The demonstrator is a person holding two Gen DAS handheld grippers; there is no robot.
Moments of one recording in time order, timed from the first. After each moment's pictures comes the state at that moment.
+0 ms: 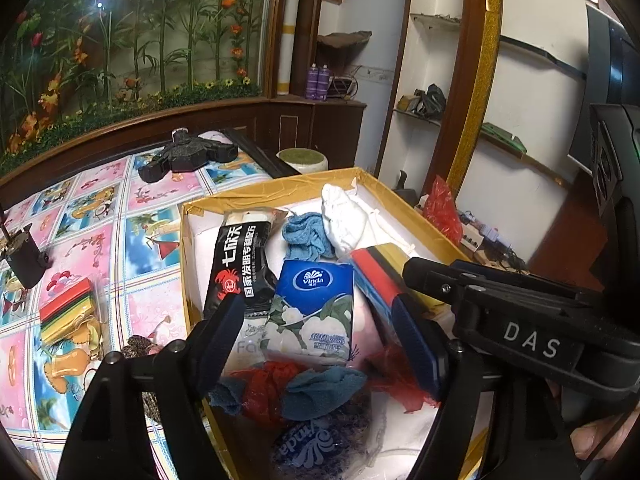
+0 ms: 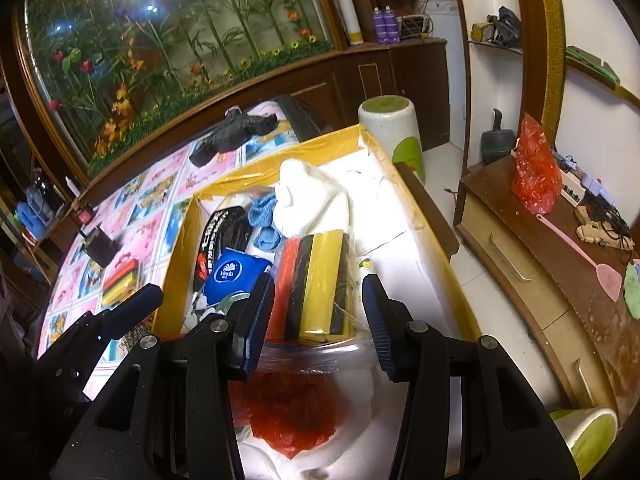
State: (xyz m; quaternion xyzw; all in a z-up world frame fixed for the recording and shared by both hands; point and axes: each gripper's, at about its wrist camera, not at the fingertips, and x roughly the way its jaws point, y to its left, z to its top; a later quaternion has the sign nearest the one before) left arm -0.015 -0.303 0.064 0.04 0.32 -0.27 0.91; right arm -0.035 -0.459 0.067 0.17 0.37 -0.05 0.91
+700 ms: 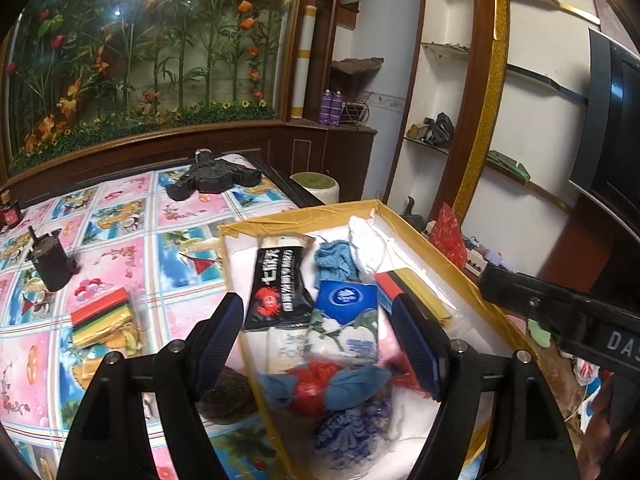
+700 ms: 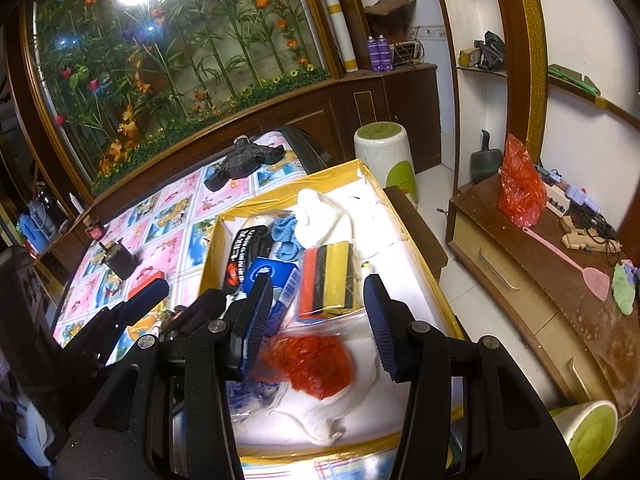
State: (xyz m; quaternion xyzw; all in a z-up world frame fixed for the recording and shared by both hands) left arm -0.020 -0.263 0.083 0.02 0.28 -0.26 0.92; right arm -0.082 -0.442 0.110 0.17 0.33 -0.07 0.93
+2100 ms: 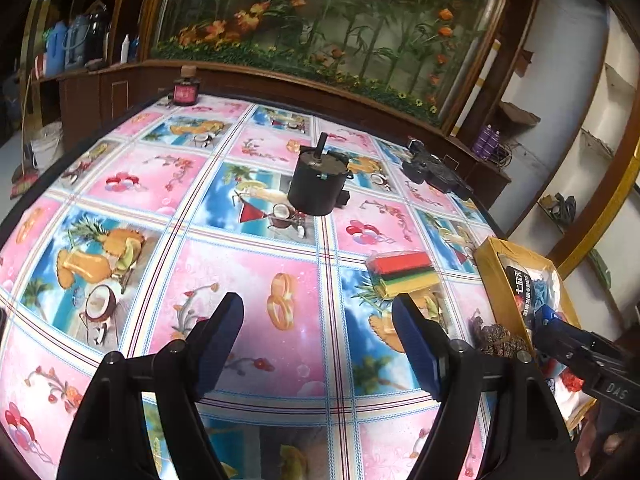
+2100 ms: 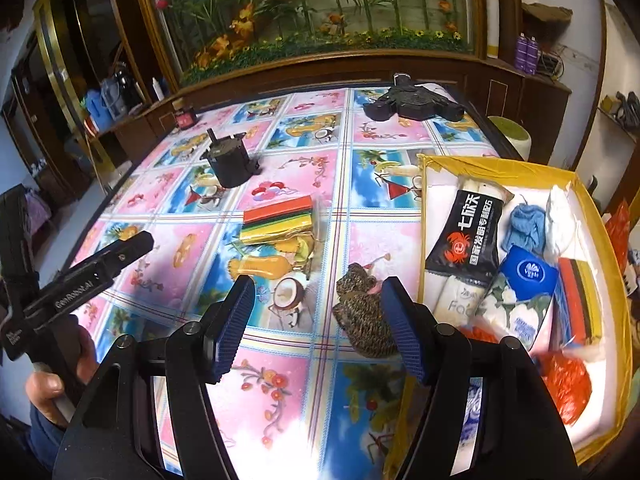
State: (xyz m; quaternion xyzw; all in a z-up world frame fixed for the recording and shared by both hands) left arm 0.019 -0.006 0.047 -0.15 0.36 -0.06 0.92; right arm -0.005 -0.253 0.087 0.04 0.41 0.11 0.91
